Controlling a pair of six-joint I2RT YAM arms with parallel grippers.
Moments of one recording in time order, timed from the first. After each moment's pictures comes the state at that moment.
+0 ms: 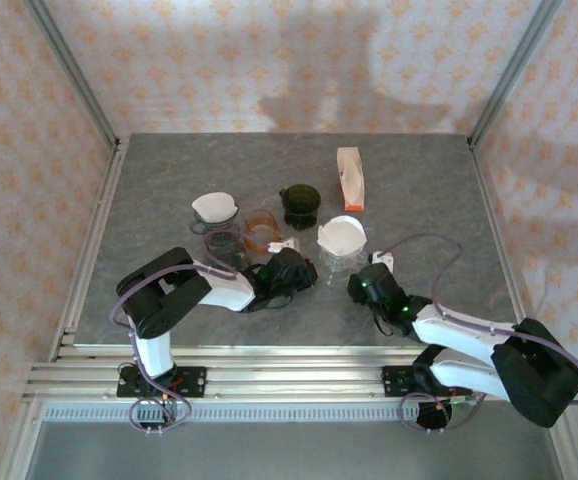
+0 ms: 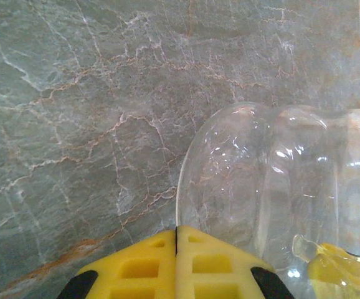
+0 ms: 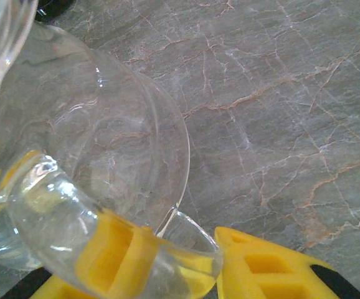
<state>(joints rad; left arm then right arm) -0.86 1.82 0.74 0.44 -0.05 -1.12 0.68 1.09 0.27 0.04 0.26 0.71</state>
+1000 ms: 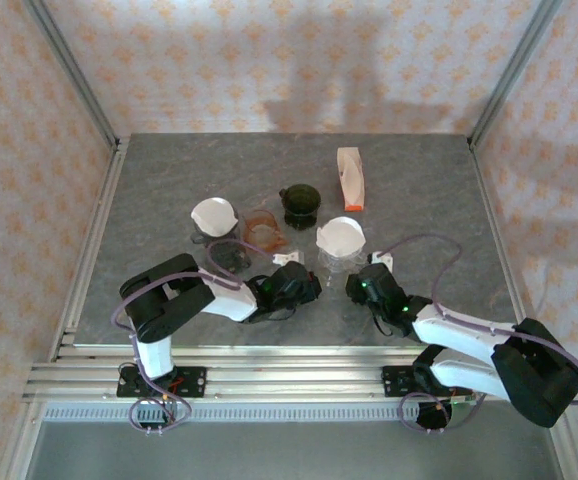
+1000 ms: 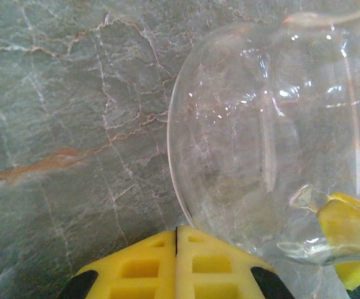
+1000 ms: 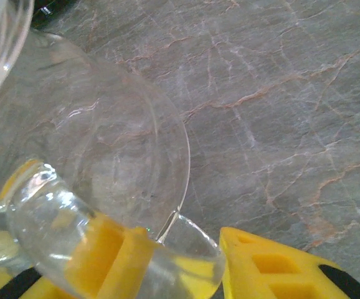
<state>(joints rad) -0.94 1.82 0.70 0.46 -0.08 -1.16 0.68 1.09 0.27 0.04 0.25 0.71</state>
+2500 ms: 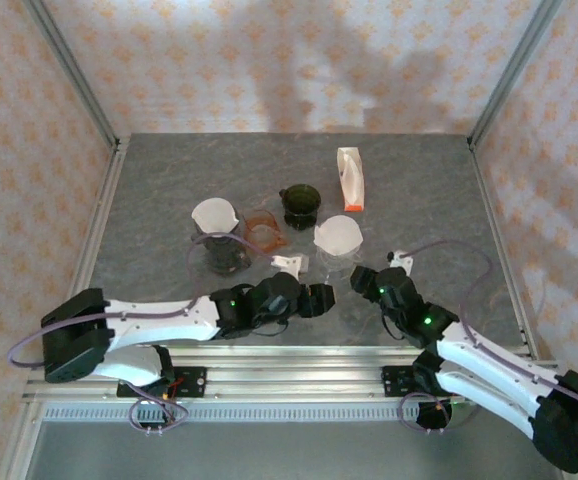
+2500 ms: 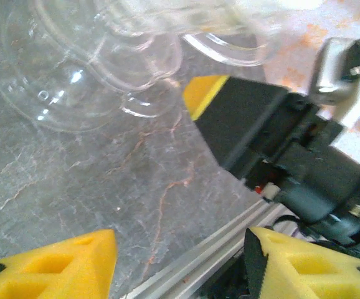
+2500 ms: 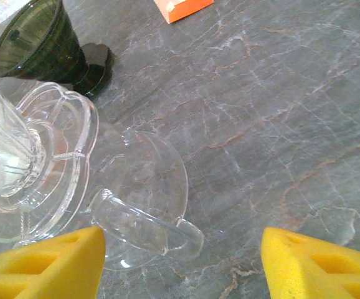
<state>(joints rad) -1.14 1.31 0.73 0.05 -0.16 -1.07 0.68 0.72 0.27 -0.20 0.32 0.84</state>
